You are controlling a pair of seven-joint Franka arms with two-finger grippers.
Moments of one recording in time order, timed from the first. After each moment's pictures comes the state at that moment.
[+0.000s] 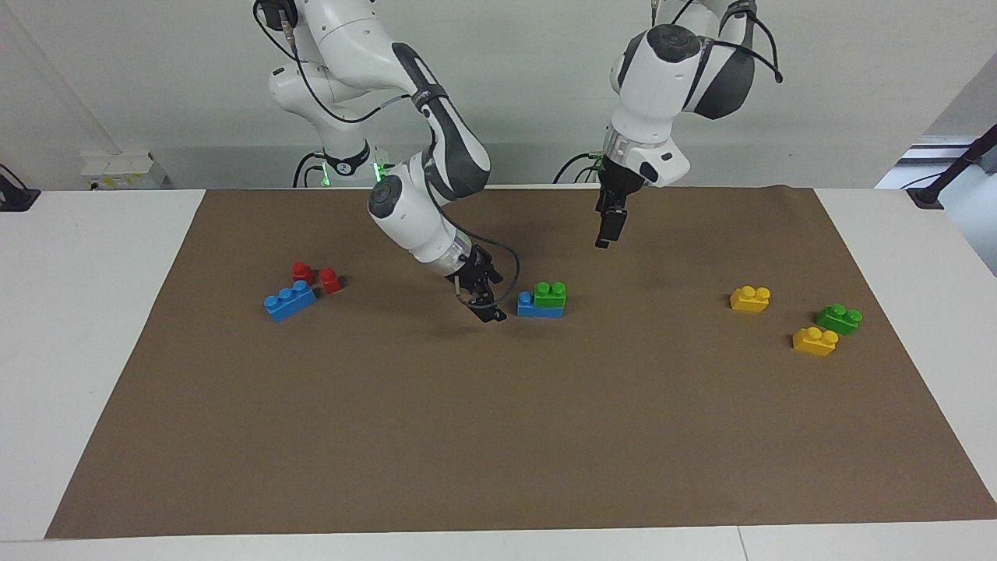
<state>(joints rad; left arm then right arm) -0.55 -0.13 0.03 -2.06 -0.07 2.03 -1.88 0.46 0.31 0.09 -2.00 0.78 2.51 1.49</state>
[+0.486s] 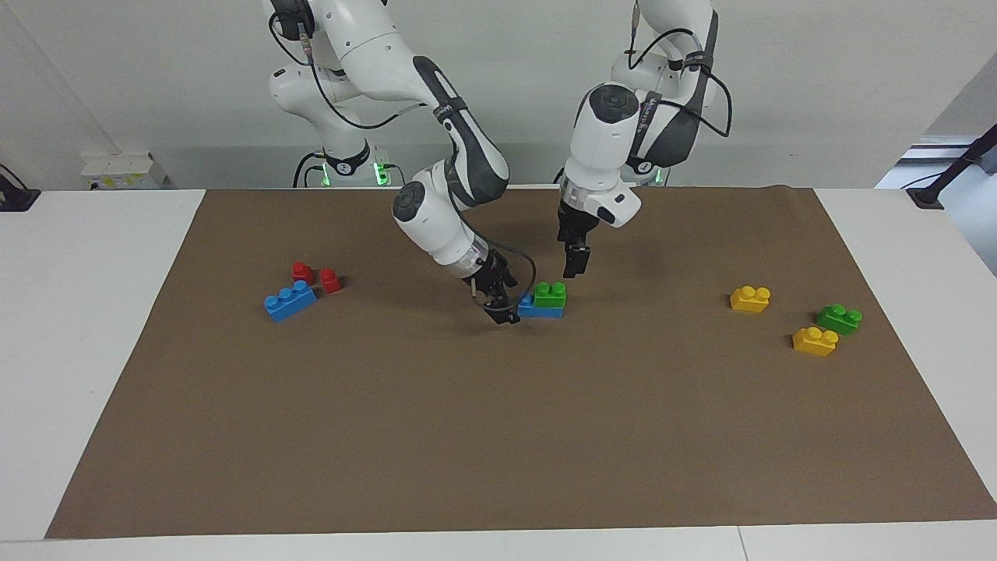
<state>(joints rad) -0.62 0.03 0.03 -2.07 -0.05 2.17 -2.10 0.53 0.37 0.09 -2.02 0.84 2.62 1.49</state>
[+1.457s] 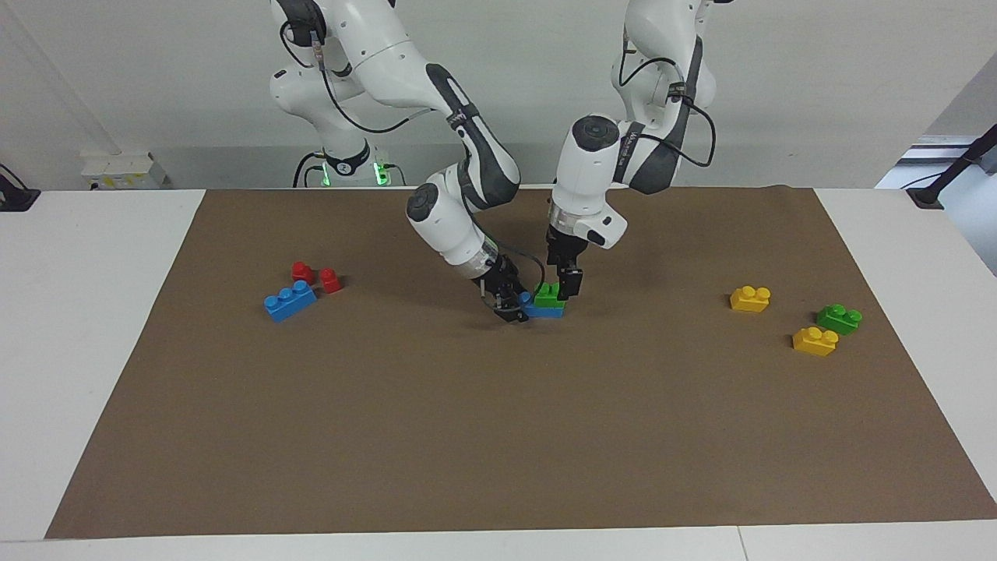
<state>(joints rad) -0.64 0.11 0.03 -2.09 -0.02 2.33 -2.21 0.57 0.39 0.09 -2.02 0.88 2.69 1.49</state>
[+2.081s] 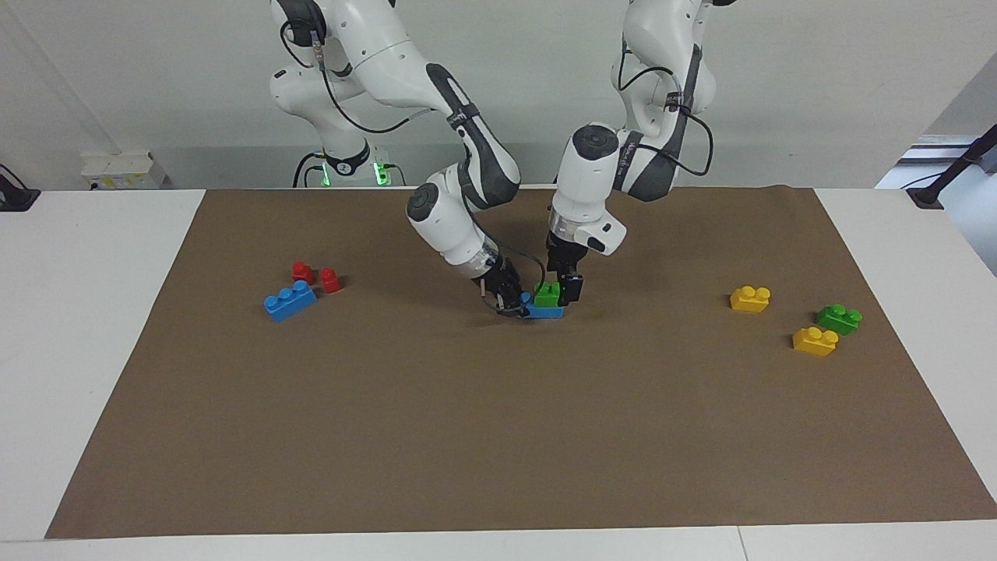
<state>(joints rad) -0.64 0.12 0.03 -2.12 -0.02 2.38 -2.21 0.57 0.39 0.09 -2.02 0.88 2.69 1.49</state>
